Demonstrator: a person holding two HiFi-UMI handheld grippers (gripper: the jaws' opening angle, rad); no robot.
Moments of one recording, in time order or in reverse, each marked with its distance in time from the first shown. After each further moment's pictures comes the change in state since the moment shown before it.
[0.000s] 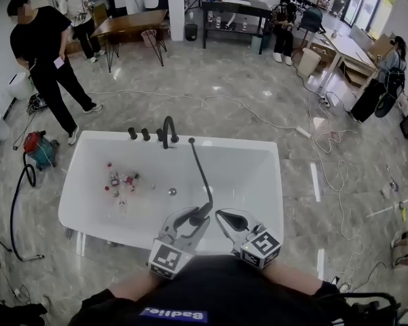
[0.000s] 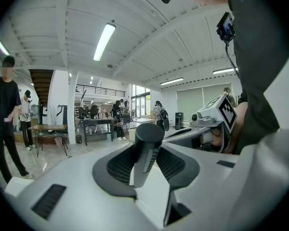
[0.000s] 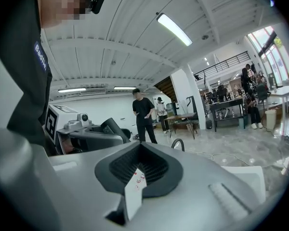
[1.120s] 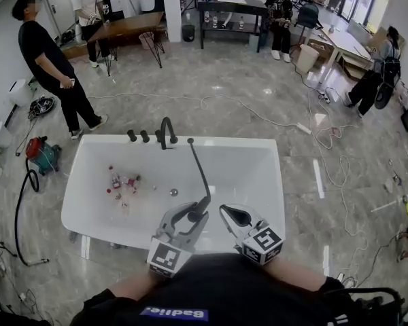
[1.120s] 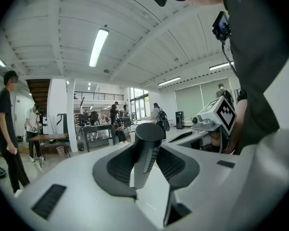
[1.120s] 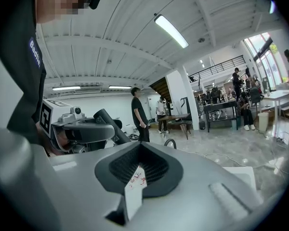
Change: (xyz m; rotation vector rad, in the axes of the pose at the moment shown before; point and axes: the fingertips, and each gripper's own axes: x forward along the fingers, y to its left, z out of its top) left arm 0.003 -0.005 0.029 0.082 -0.040 0.023; right arm -0.017 -0.019 0.006 0.014 -0.006 -0.078
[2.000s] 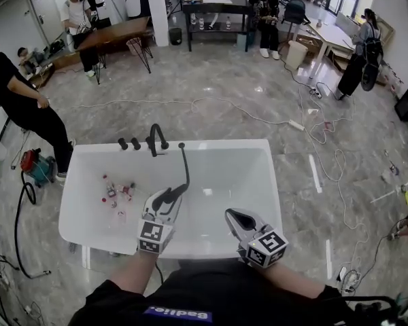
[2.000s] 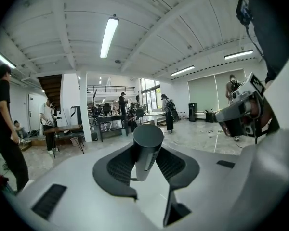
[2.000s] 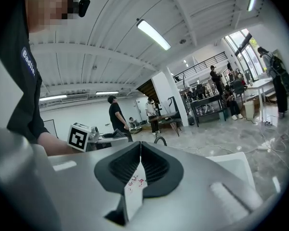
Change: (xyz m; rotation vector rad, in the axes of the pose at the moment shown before) left arm 0.043 0.089 -0.084 -0.047 0.112 0.140; right arm -0.030 -0.040 -0.020 0.138 -0.059 -0.111
